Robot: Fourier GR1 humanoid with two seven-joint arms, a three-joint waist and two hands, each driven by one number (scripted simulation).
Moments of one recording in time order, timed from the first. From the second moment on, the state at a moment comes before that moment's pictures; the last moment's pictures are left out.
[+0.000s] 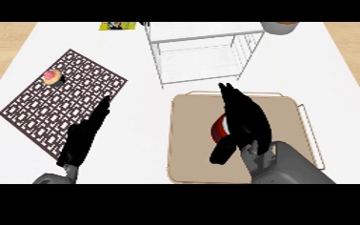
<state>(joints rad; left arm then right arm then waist) -0.04 0.33 -0.26 -1.33 0.11 0.09 0.01 -0.48 -0.31 0.66 -1.69 0.46 0.11 1.18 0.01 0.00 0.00</state>
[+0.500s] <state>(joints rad) -0.05 0.32 -0.24 -1.35 0.10 0.08 0.04 -0.45 -0.26 0.67 -1.61 0.60 0.13 1.18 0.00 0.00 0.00</state>
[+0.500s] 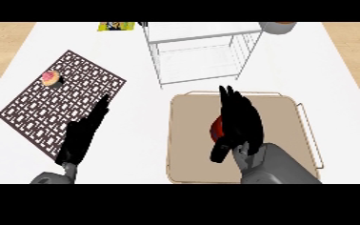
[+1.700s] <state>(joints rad) 0.00 0.30 -0.19 -1.40 0.06 0.03 0.05 -0.38 -0.14 0.53 -1.42 0.77 0.21 1.03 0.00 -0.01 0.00</state>
